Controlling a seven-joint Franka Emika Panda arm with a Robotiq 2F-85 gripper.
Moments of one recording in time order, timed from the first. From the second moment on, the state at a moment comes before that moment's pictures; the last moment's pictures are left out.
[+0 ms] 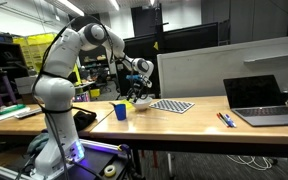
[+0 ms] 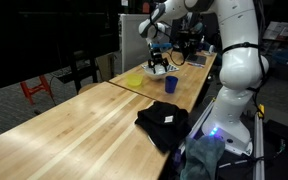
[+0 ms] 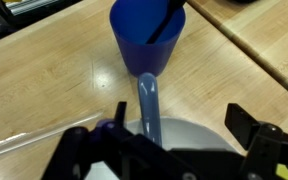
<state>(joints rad) -0.22 0.53 -0.17 -1.71 0.14 1.48 0.07</state>
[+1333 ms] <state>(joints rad) -0.25 0.59 -0.18 -1.72 0.14 1.39 0.10</state>
